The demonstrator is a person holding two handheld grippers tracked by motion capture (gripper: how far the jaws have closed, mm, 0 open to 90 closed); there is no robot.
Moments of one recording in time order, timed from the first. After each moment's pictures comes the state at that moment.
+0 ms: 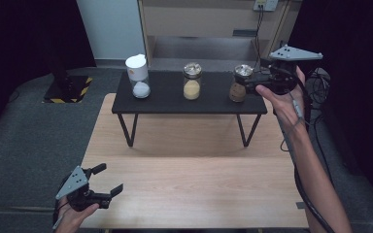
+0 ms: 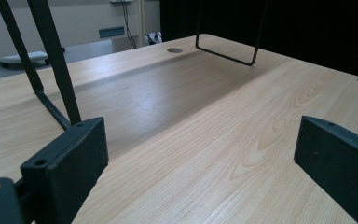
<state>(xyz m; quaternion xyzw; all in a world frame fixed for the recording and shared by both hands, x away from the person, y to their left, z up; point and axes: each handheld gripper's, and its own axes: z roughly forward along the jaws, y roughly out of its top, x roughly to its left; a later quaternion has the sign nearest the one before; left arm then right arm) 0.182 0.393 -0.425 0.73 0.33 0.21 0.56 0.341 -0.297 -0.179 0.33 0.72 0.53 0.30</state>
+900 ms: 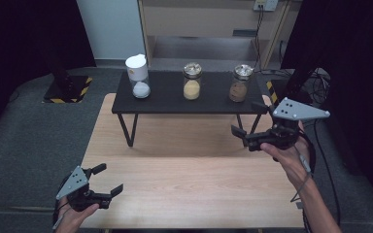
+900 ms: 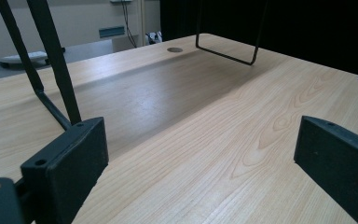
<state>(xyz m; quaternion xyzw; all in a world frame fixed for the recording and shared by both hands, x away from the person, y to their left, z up) 0.182 0.393 -0.425 0.73 0.33 0.21 0.56 0.264 -0.322 -0.240 0.25 0.74 0.58 0.23</state>
